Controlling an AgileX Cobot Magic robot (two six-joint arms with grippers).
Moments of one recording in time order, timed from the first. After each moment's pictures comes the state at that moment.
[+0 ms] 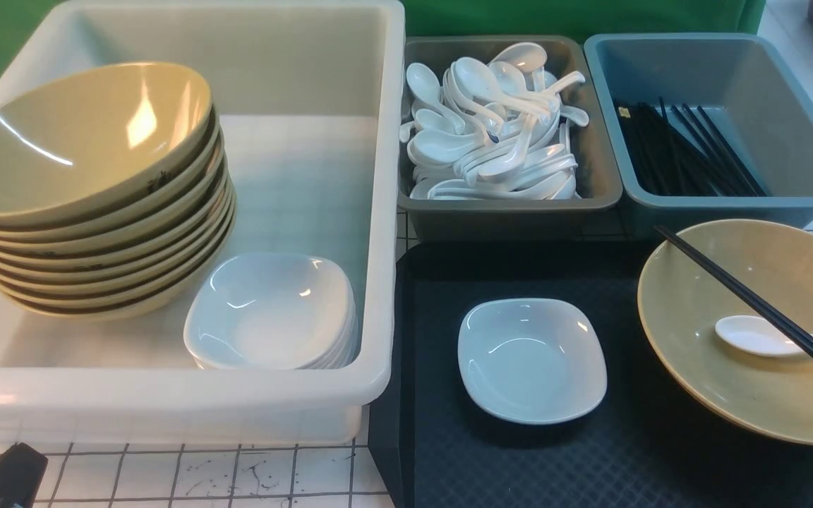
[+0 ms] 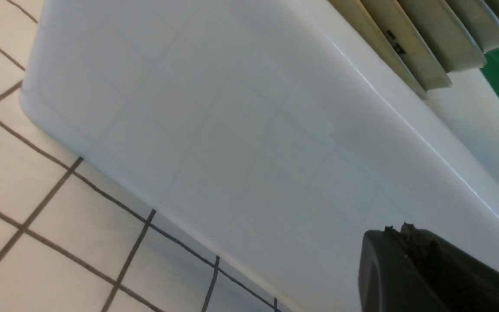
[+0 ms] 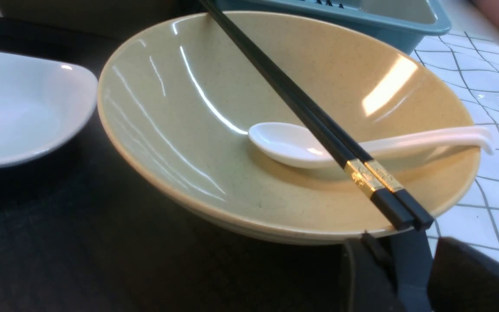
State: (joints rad) right arm 0.06 -0.01 0.01 -0.17 0.28 0.05; left arm 0.03 -0.01 0.02 -0.21 0.34 -0.41
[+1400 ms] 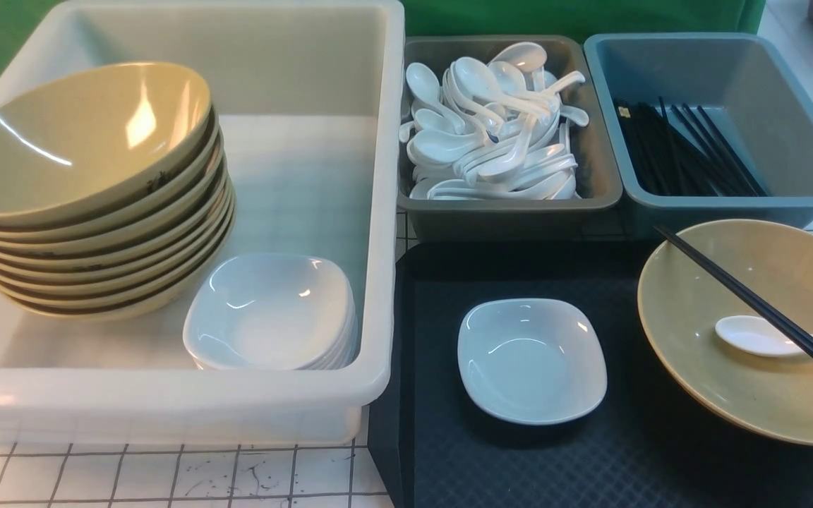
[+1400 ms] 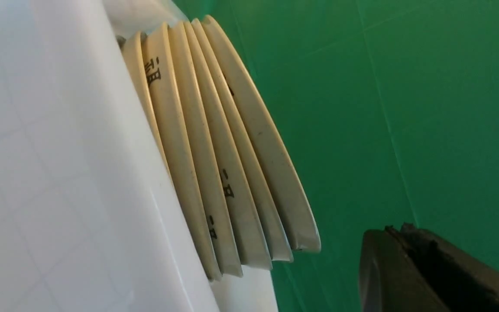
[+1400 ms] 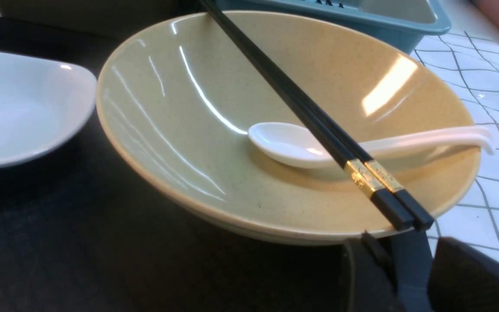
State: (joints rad) right arm 0.06 -0.01 0.01 -0.17 0.28 0.05; left arm 0.03 -0.01 0.03 -0.70 -0.10 -0.46
